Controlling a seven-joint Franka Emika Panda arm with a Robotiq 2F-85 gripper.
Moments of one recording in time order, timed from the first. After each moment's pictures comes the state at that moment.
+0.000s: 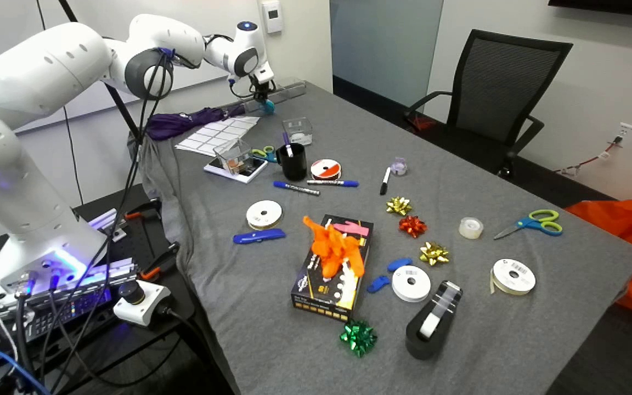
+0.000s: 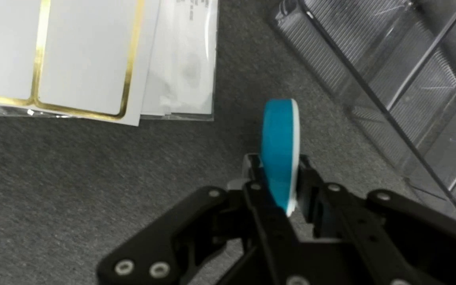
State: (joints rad) arm 0.42 1.31 0.19 -0.72 0.06 2.35 1.22
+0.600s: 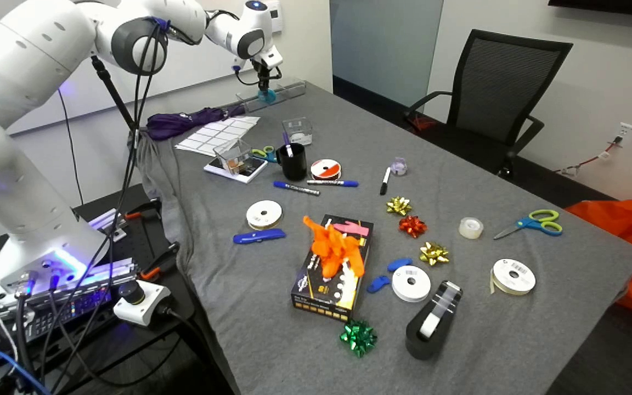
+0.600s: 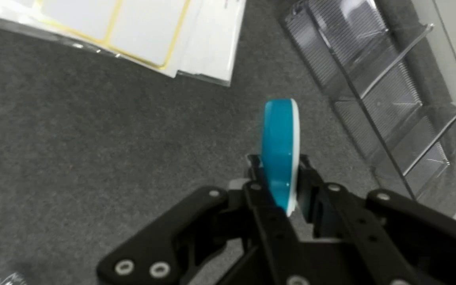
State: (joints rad) arm 0.27 1.08 0.28 -0.97 0.08 2.29 0.97
